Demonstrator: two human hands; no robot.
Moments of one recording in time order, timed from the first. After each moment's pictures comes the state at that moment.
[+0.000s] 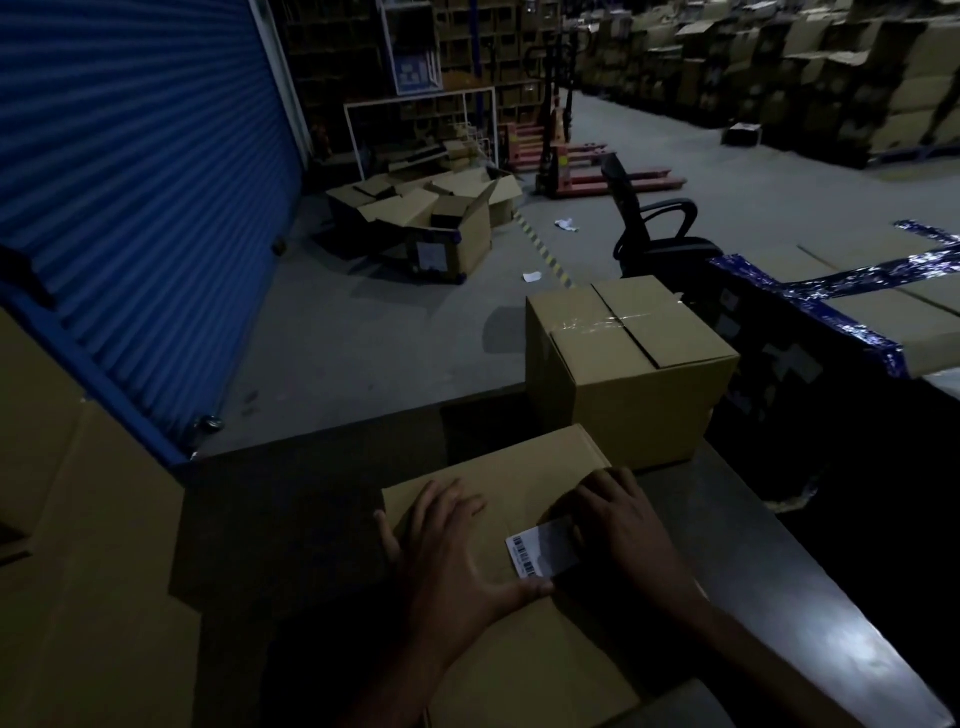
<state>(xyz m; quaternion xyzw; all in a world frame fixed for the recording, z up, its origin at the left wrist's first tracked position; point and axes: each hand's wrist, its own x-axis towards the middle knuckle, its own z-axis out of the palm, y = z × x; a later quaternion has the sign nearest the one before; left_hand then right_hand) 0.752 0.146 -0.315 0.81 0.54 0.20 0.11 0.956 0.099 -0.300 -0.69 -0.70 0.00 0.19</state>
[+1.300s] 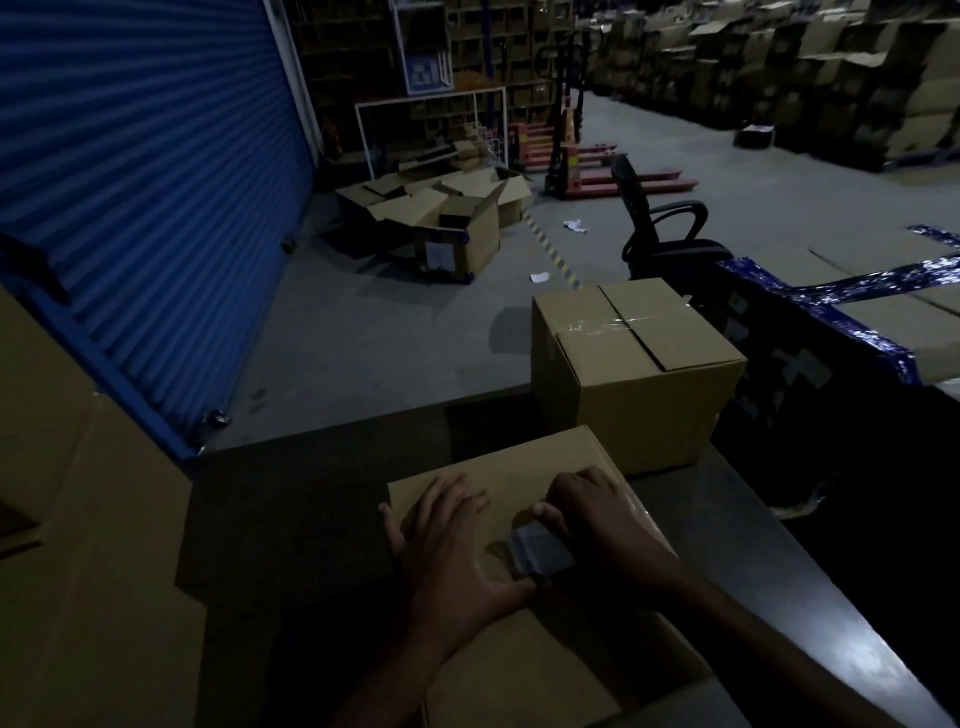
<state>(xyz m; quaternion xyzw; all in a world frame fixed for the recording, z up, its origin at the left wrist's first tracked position) 0.753 0.148 -0.302 0.82 0.55 0.10 0.10 0.949 0.120 -0.287 -0.67 -0.71 0.16 0.17</state>
